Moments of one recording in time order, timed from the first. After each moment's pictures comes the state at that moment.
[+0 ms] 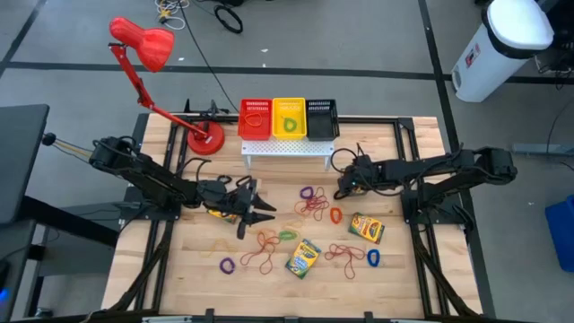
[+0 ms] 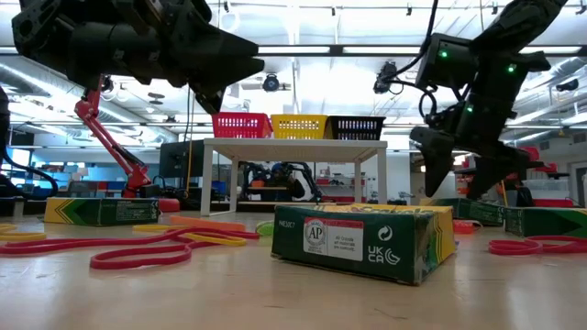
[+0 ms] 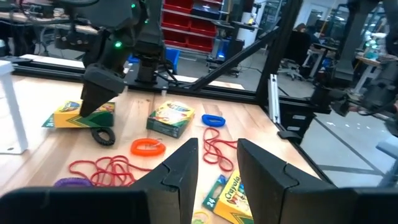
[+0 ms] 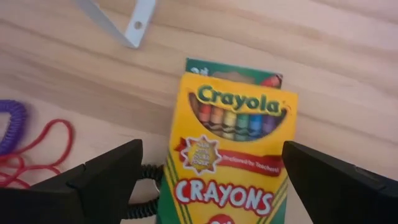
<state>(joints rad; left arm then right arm) -0.22 1.45 0.41 0.97 -0.09 -0.17 -0.12 1.31 0.61 -0.56 0.36 1.07</state>
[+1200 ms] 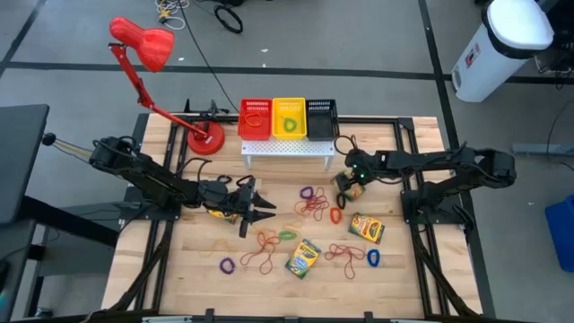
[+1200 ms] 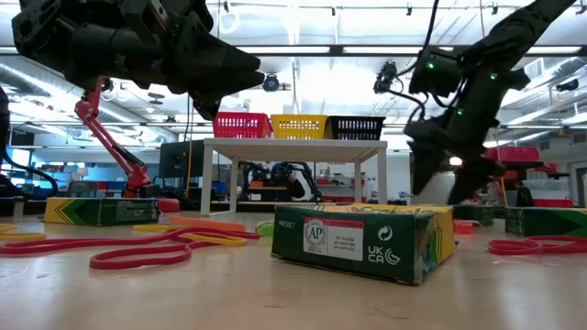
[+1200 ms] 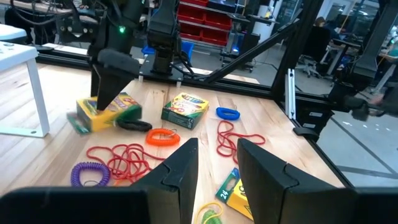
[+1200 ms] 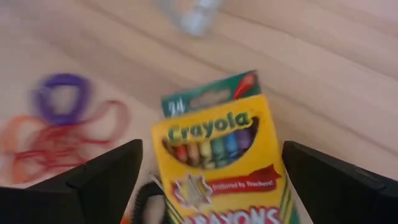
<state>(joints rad) -0.22 1.45 0.41 0.93 -0.14 -0.19 -0.31 1.30 0.58 -0.38 0.03 0.78</state>
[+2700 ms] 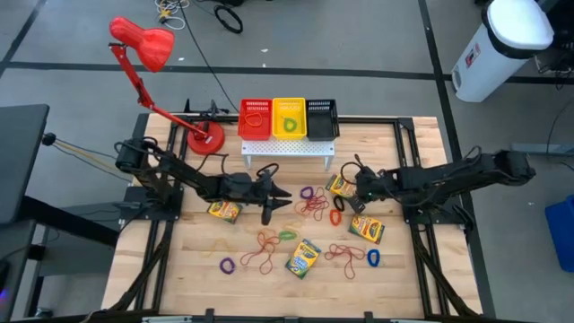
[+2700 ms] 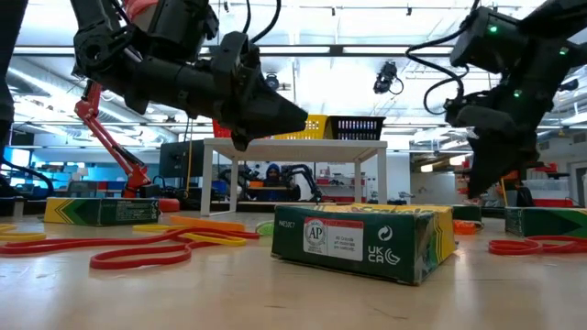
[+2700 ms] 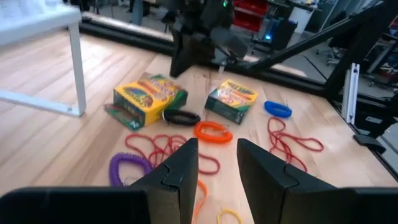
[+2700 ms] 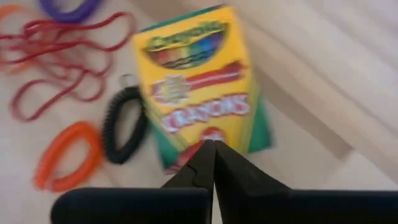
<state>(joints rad) -0.06 1.69 0.57 0.90 -0.10 -0.24 0.02 1.09 0.49 -0.56 0.26 0.80</state>
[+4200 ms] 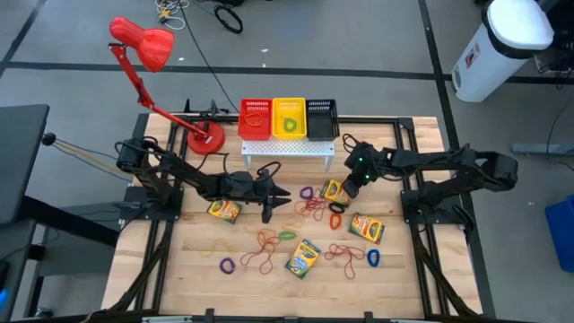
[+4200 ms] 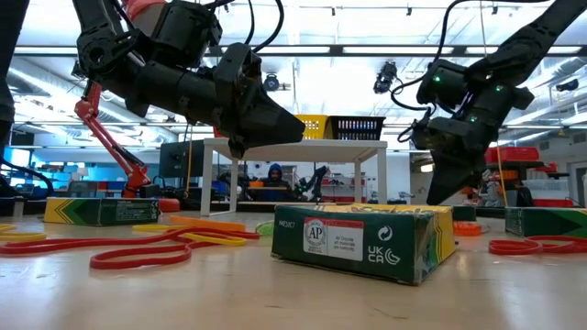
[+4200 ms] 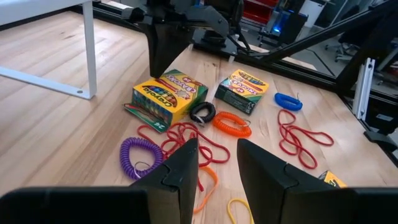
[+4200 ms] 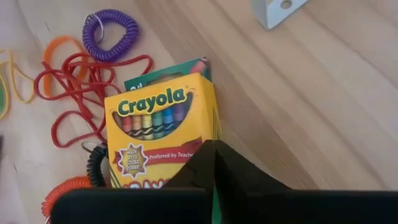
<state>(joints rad) -0.04 1.69 0.57 0.86 -0.09 -0.27 -0.43 1.28 0.48 -0.23 -0.24 0.31</state>
